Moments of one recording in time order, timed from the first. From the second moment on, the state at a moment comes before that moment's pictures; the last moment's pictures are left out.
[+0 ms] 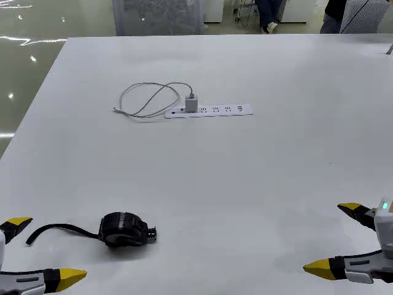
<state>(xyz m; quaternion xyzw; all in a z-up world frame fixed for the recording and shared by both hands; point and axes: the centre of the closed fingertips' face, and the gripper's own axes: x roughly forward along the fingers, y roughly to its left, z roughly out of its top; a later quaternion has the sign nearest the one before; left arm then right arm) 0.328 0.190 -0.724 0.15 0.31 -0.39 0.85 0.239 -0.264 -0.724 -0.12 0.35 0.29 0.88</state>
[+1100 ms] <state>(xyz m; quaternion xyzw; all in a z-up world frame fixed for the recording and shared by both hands) 0.332 0.189 -0.712 0.16 0.29 -0.41 0.85 0.251 -0.256 -0.717 -0.14 0.34 0.32 0.87</state>
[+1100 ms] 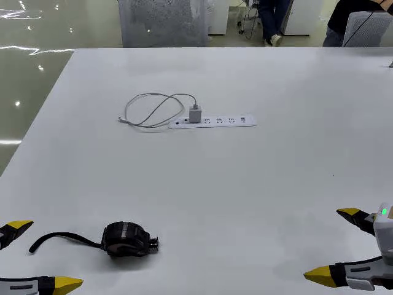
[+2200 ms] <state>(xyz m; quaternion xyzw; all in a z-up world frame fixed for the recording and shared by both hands) 0.346 0.128 -0.728 0.29 0.32 -0.56 0.71 0.288 -0.186 -0.726 -0.18 0.32 0.41 0.84</state>
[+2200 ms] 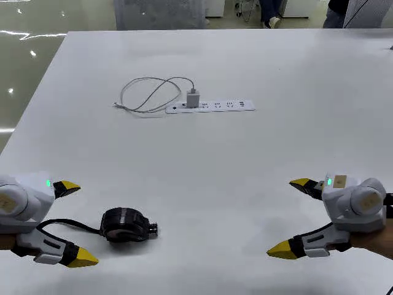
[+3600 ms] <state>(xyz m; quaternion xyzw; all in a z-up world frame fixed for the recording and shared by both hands) 0.350 0.085 -0.766 0.37 0.36 -0.61 0.60 0.320 -0.071 -0.746 -0.19 0.30 0.50 0.79</state>
